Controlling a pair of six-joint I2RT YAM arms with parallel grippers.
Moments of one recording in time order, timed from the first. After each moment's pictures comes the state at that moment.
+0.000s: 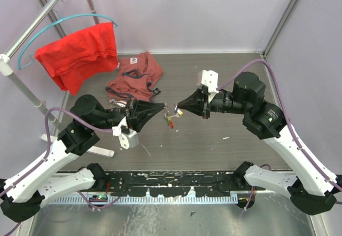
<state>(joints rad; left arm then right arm) -0.86 0.83 1.00 -0.04 0.65 0.93 0.72 0.99 1.35 -0.50 -0.65 -0.21</state>
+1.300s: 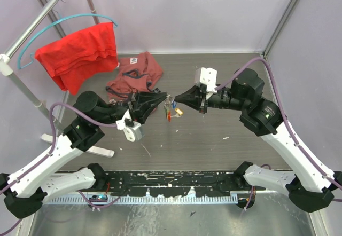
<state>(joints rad) -0.86 0.90 1.04 0.08 0.58 0.95 0.72 1.03 1.37 -0.42 -0.65 -0.29</state>
